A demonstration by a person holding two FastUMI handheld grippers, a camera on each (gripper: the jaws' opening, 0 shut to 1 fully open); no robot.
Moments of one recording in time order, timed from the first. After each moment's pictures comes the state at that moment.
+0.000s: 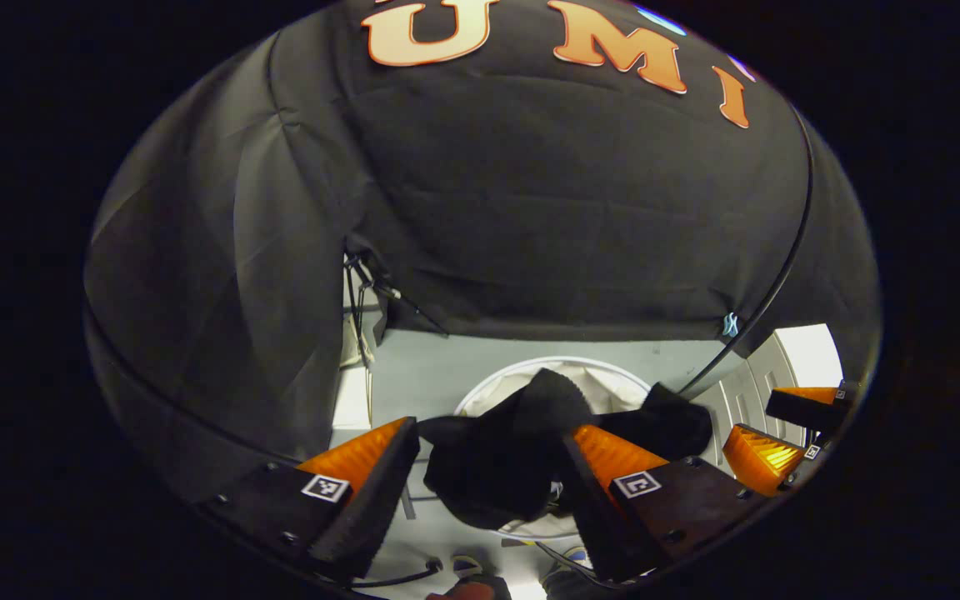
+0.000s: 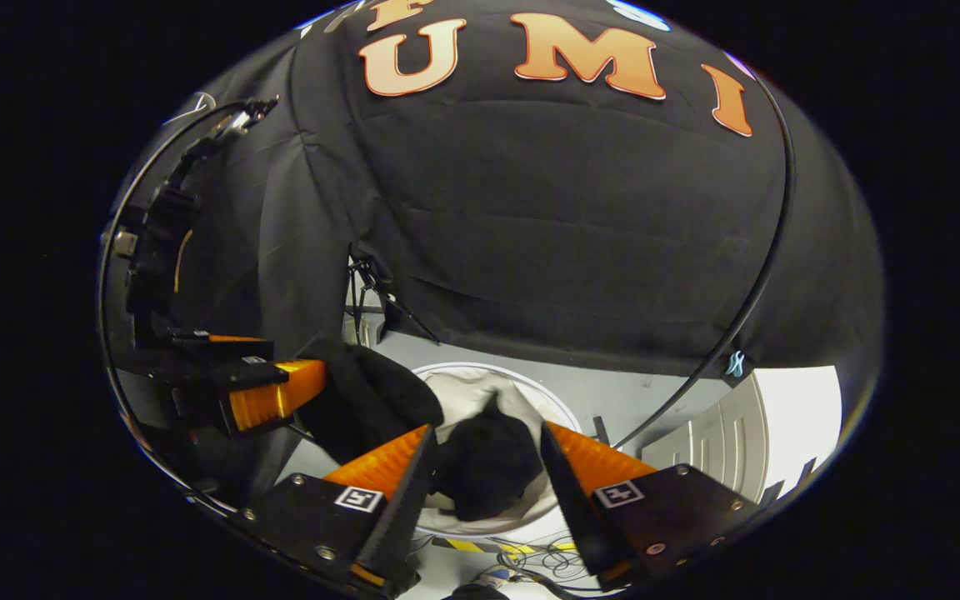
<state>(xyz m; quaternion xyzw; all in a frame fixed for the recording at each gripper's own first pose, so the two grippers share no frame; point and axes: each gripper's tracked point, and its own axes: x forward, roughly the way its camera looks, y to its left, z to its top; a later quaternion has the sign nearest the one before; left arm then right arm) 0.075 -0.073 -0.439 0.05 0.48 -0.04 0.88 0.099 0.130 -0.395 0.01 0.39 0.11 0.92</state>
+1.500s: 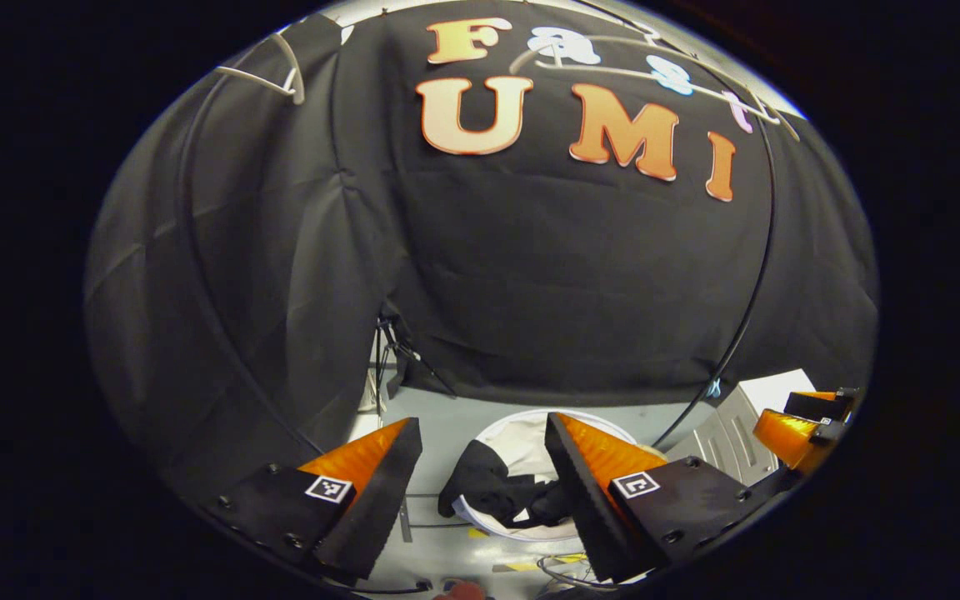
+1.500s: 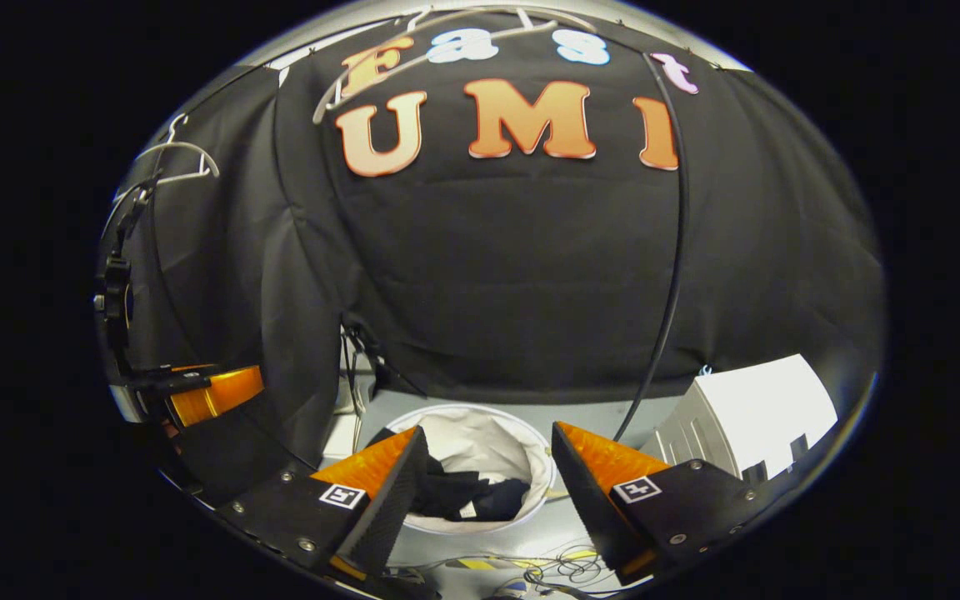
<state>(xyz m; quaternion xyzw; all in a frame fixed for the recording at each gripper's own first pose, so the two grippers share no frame) 0.024 -0.027 -0.259 0.01 0.31 -0.03 0.95 0.023 0.080 -0.234 0.05 0.27 0.04 0.96</state>
